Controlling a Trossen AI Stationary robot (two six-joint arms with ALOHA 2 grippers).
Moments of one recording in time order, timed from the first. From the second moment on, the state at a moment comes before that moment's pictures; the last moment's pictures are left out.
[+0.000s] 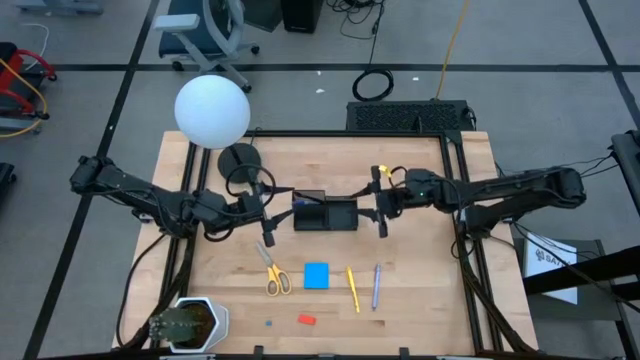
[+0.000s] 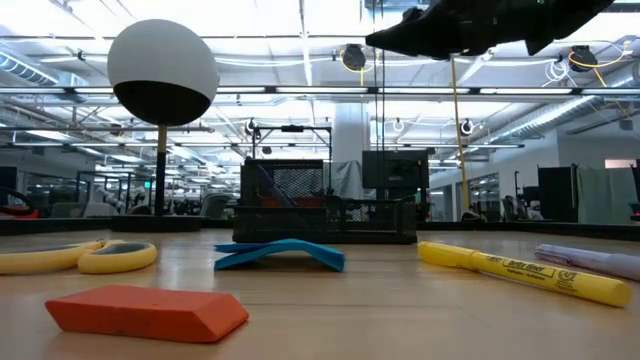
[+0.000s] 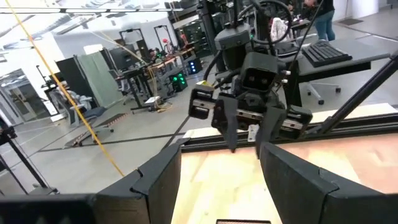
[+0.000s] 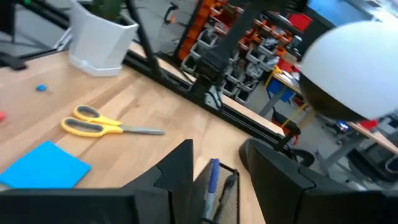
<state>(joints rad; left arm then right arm) -0.30 1.12 0.79 0.34 -0.58 0.29 -0.05 1.17 0.63 0.38 -0.13 -0.51</state>
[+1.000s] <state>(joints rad) -0.29 1.12 0.79 0.34 -0.57 0.28 0.32 1.23 0.85 -0.35 0.13 -0.51</state>
